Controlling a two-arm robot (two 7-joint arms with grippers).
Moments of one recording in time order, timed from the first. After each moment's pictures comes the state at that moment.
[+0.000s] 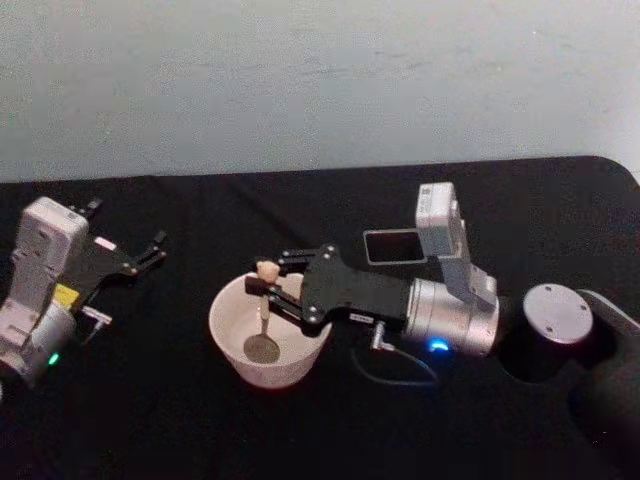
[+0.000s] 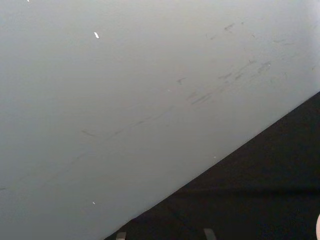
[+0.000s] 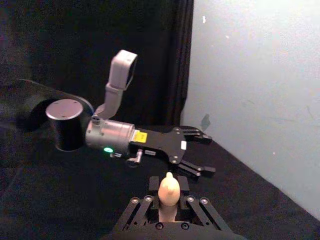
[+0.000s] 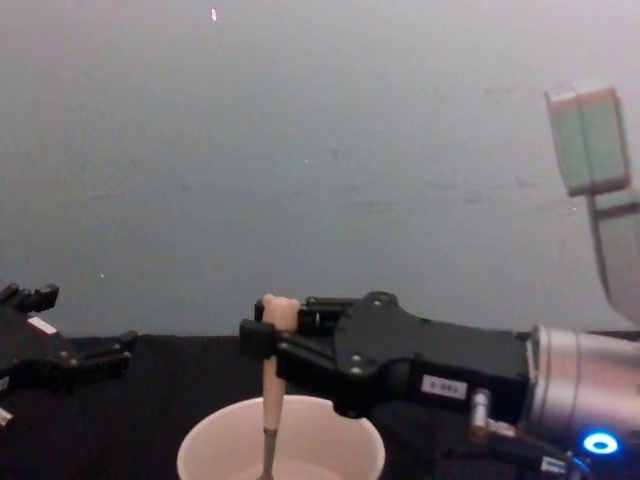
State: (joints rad) left arm -0.20 0.60 0.45 -1.41 -0.25 -0.12 0.03; right arm 0.47 0.33 -0.65 -1.19 0.51 -0.27 0.88
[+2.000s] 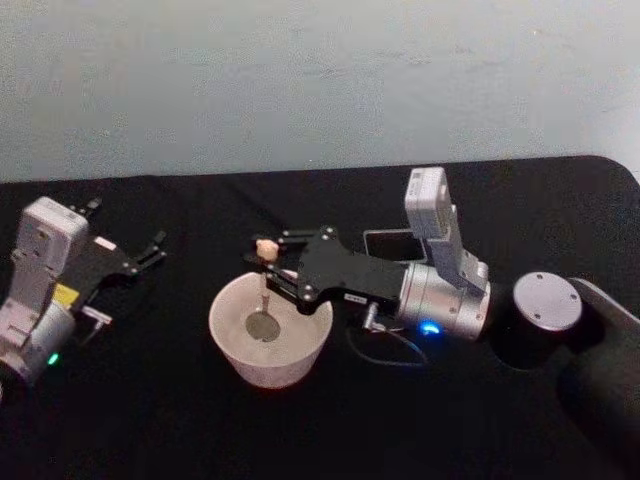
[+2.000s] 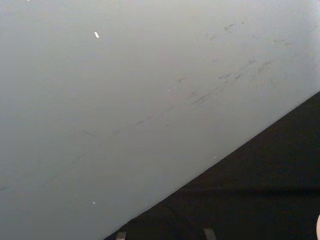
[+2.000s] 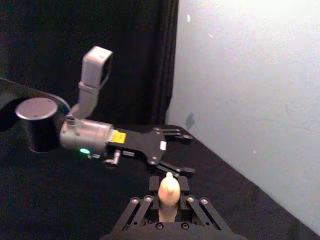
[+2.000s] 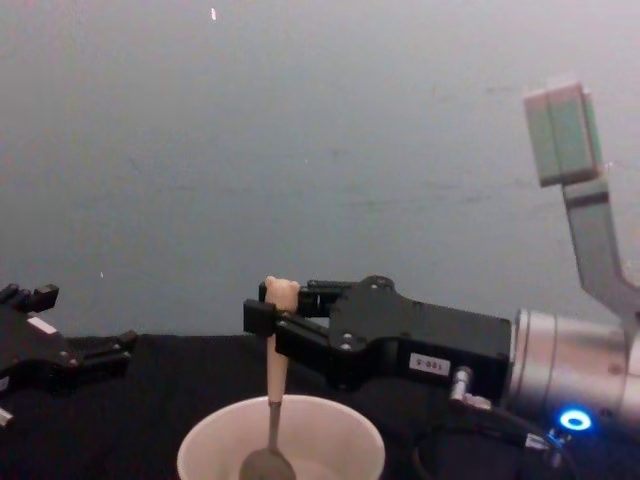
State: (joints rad) left arm -0.20 0.60 0.45 -1.41 -0.25 -0.12 0.03; right arm 0.51 0.29 -0.64 -1.12 0.48 -0.29 0.84
